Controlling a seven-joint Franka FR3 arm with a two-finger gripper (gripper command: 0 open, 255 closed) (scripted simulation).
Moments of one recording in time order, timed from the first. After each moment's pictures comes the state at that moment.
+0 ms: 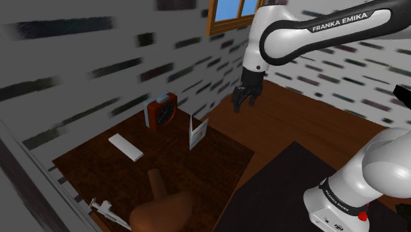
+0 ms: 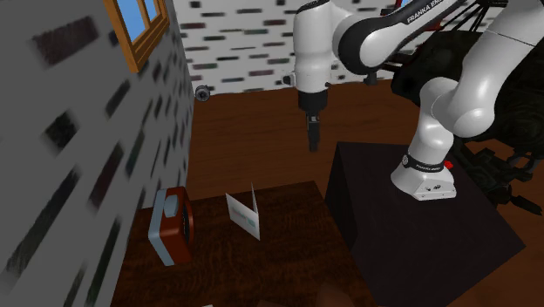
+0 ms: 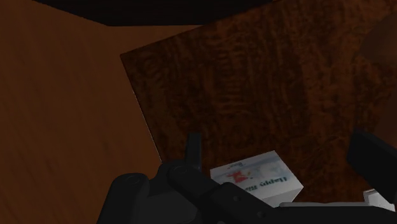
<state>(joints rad) 0.02 -0.26 0.22 -2.37 0.14 2.02 0.15</state>
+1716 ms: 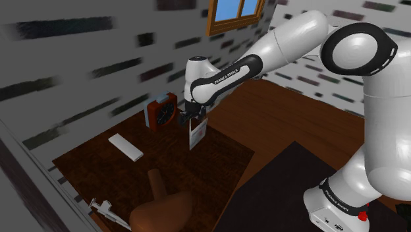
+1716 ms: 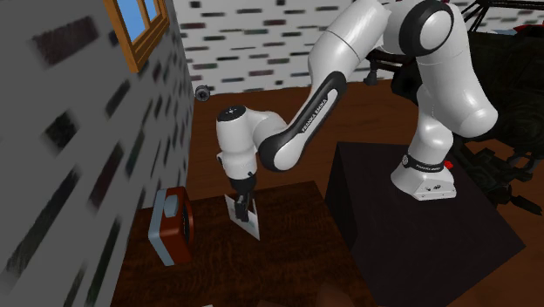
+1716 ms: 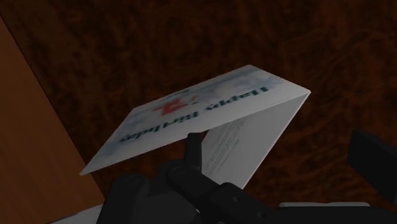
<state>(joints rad) 0.14 0.61 0.22 -1.79 -0.10 2.34 0.43</state>
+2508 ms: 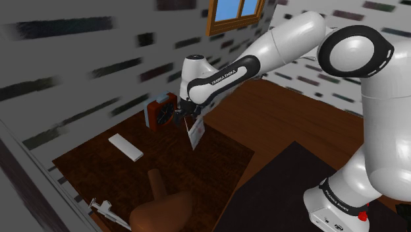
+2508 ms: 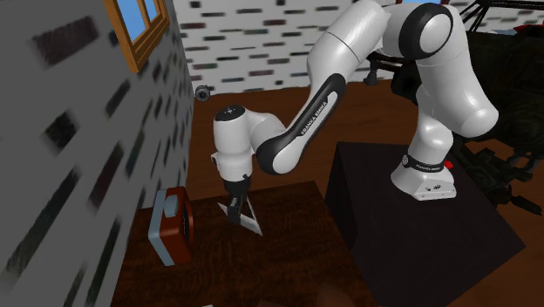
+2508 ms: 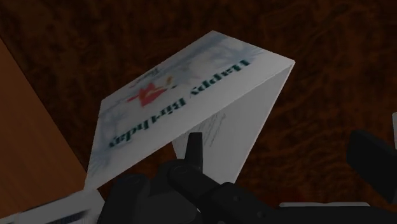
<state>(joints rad) 0.17 0.63 0.22 -1.75 -0.11 2.39 0.45</state>
